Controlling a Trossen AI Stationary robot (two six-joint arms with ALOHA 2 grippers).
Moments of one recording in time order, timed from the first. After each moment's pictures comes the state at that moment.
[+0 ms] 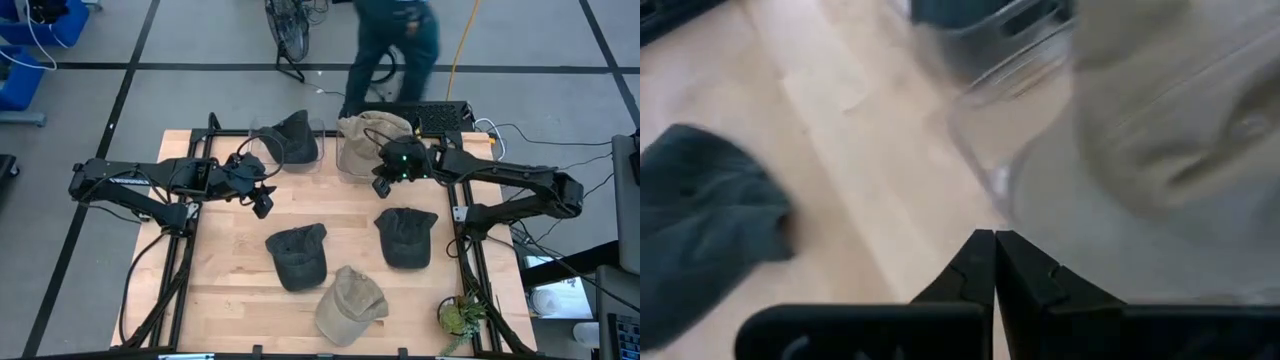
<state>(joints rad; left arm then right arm) -0.03 1.15 1.15 -0.81 -0.42 -0.51 -0.36 1.19 0.89 -0.45 0.02 0.29</state>
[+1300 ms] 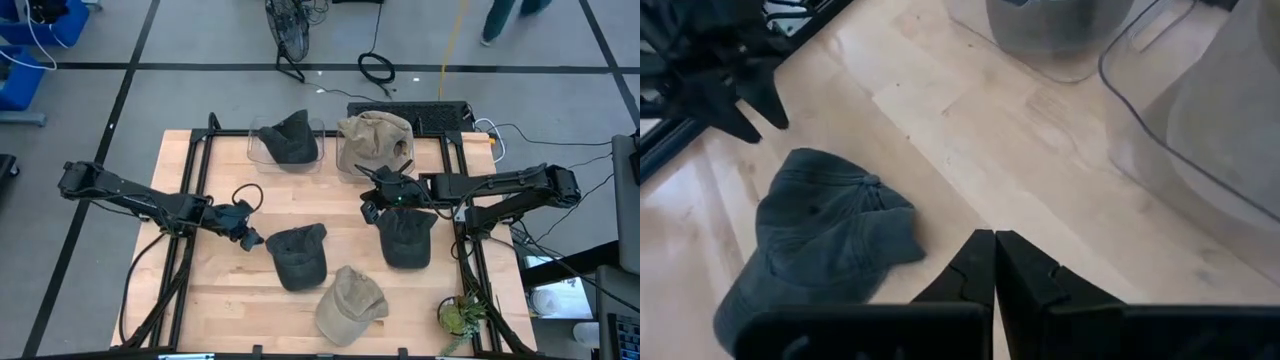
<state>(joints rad) -0.16 0.92 0.32 -0.15 0.01 -1.10 -0.02 1.24 0.89 -0.38 0.25 0.72</state>
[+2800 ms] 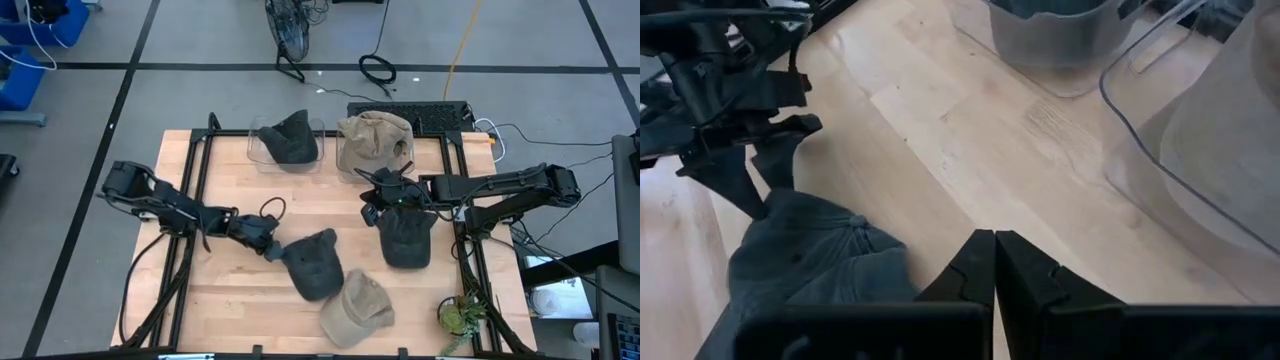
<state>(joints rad) -0.18 1.52 0.35 0.57 0.15 -1.18 0.00 1.24 0.89 -0.37 0.28 0.64</state>
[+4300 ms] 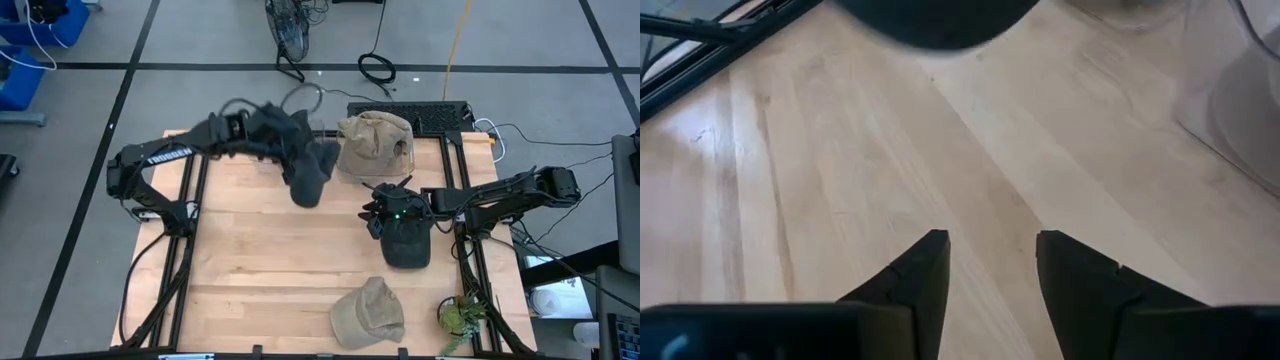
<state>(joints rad) 0.30 1.50 1.59 -0.81 -0.02 -0.08 0.00 1.24 0.57 0.04 0.16 0.58</state>
